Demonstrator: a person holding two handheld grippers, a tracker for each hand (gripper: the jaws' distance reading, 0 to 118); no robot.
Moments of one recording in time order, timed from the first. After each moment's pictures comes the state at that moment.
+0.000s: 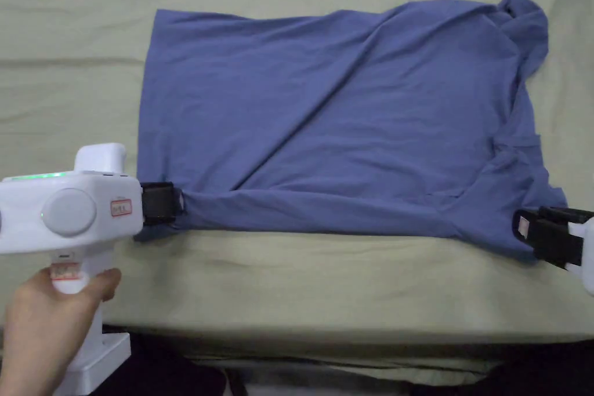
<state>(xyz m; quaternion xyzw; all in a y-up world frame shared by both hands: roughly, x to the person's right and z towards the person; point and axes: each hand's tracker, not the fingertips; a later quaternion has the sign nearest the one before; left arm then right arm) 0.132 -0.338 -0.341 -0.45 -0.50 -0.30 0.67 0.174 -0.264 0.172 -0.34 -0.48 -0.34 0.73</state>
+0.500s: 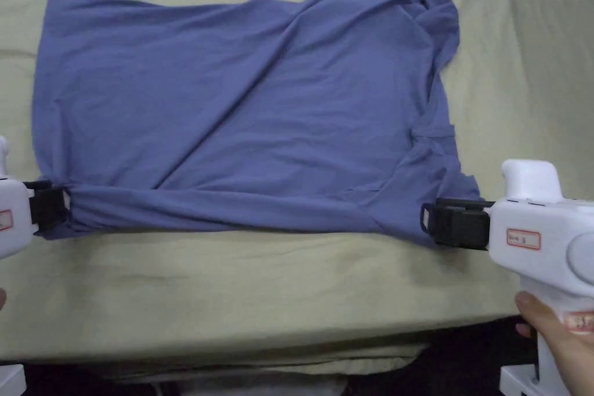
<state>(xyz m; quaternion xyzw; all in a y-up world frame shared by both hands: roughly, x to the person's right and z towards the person) 0.130 -0.303 -0.319 -0.42 -0.54 -0.29 0.67 0.207 -0.308 0.200 -0.37 -0.53 -0.37 0.66</state>
